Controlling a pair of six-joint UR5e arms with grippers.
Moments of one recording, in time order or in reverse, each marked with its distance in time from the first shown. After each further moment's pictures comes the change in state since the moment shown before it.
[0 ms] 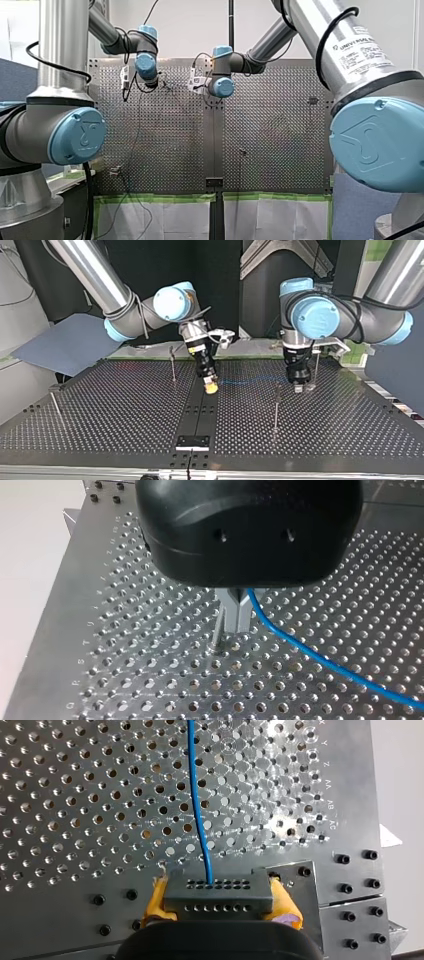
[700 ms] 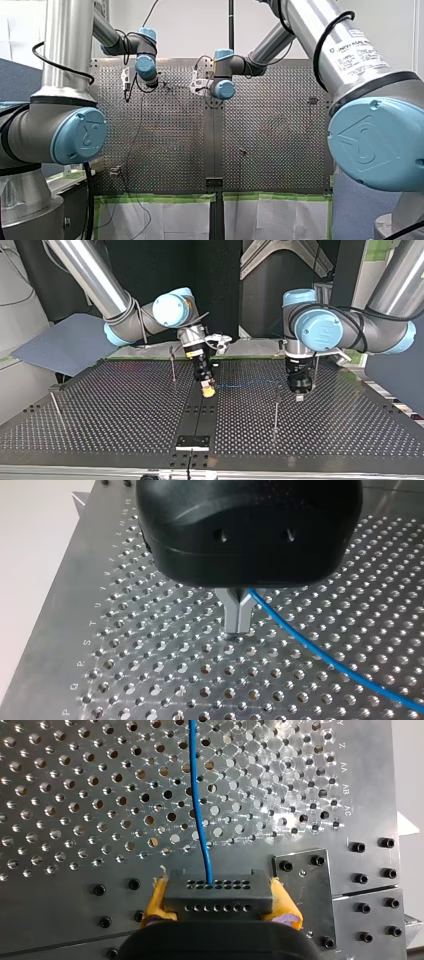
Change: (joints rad) left arm 0.032 -0.040 0.051 0.009 0.047 -0.036; right arm -0.018 0.028 -0.029 0.002 -0.002 0.002
